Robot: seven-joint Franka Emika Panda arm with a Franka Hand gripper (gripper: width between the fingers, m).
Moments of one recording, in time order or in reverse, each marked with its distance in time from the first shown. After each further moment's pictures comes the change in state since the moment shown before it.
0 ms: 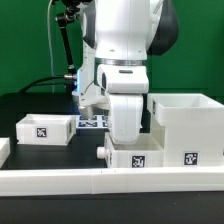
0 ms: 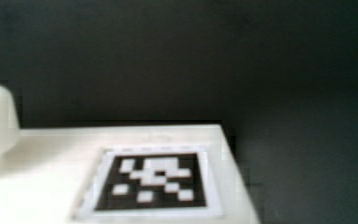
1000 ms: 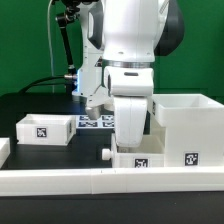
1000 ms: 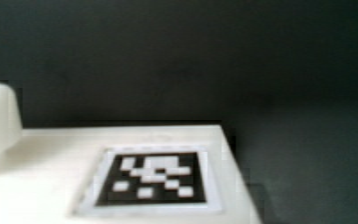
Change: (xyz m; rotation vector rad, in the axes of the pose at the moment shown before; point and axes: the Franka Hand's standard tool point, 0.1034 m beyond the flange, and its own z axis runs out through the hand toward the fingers) arm 0.012 0.001 0.002 0.013 0.001 0.079
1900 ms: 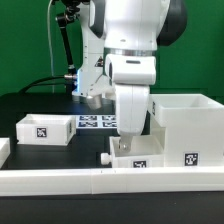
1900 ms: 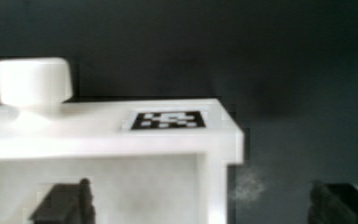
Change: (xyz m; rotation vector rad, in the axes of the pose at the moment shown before) arm -0.004 0.006 -0.034 0.014 -0.014 0.003
